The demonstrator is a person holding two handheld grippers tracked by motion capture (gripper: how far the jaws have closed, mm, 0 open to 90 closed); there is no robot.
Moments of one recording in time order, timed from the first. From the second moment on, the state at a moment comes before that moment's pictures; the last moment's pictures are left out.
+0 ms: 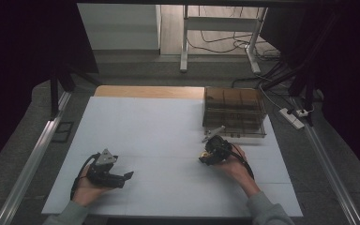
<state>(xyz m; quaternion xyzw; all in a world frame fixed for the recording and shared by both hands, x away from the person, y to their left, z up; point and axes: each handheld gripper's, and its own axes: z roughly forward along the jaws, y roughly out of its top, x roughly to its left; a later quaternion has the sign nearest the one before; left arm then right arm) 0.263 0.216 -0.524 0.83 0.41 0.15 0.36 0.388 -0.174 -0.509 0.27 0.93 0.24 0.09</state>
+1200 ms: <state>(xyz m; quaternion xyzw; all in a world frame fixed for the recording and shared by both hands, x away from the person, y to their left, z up) 0.263 0.216 -0.523 0.83 0.41 0.15 0.36 0.380 -0.176 -0.487 0.26 0.92 0.28 0.12</state>
